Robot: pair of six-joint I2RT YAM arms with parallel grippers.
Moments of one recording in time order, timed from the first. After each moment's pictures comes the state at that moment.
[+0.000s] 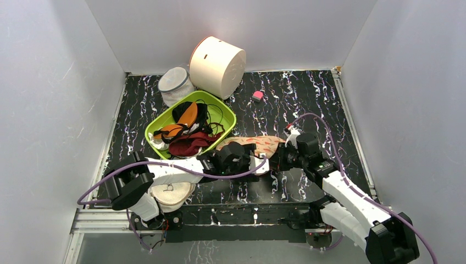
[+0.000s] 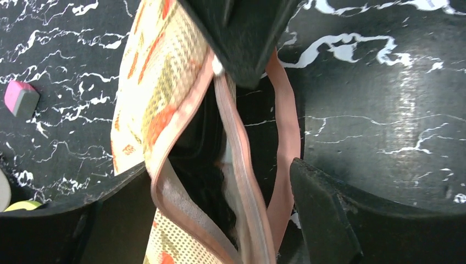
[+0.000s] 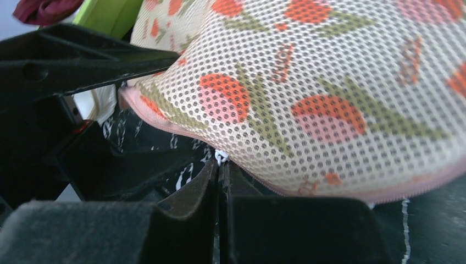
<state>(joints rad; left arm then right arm) -1.09 1.55 0.79 0.17 0.07 0.59 0.38 0.86 0.43 -0.21 -0.43 0.50</state>
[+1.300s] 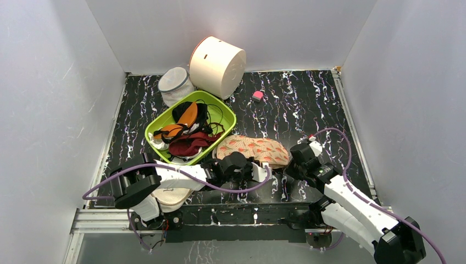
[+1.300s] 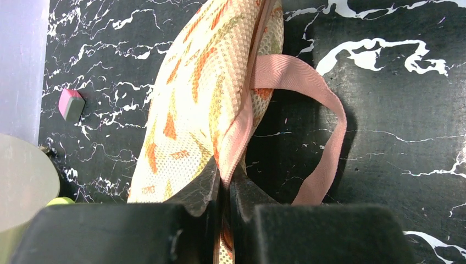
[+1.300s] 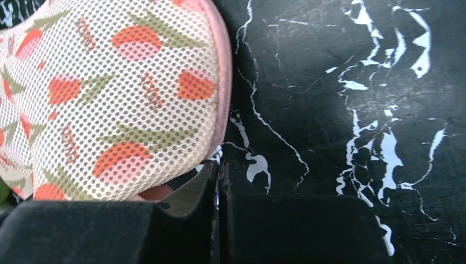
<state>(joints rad) -1.17 1.59 0.72 0.36 -0.11 0.66 0.51 0.79 0.43 -0.56 0.19 0.96</state>
